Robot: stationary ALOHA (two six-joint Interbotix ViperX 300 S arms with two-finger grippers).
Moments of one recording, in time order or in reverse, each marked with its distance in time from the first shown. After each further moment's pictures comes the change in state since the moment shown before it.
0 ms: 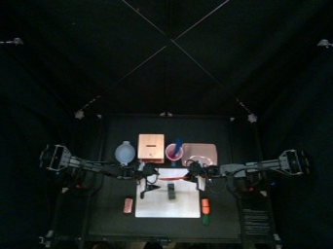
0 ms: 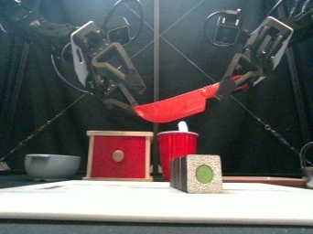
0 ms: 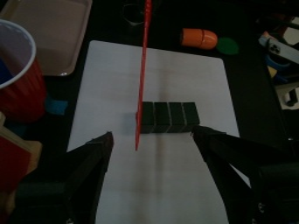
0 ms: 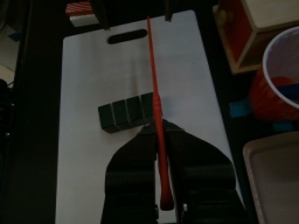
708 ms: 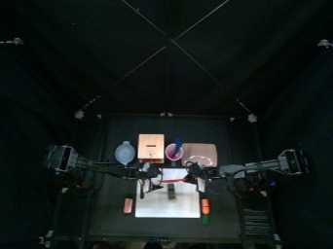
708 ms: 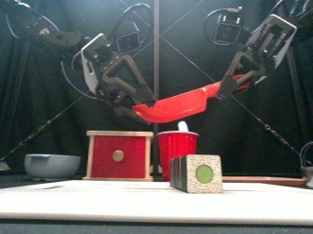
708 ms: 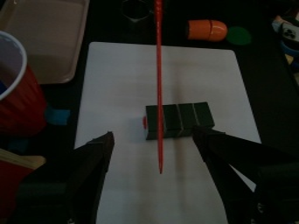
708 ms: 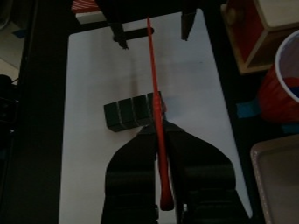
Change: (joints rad) left arm 0.026 0.083 -0.041 0.080 -0.029 0.000; right arm 0.021 0.012 0.000 0.005 -0.009 0.000
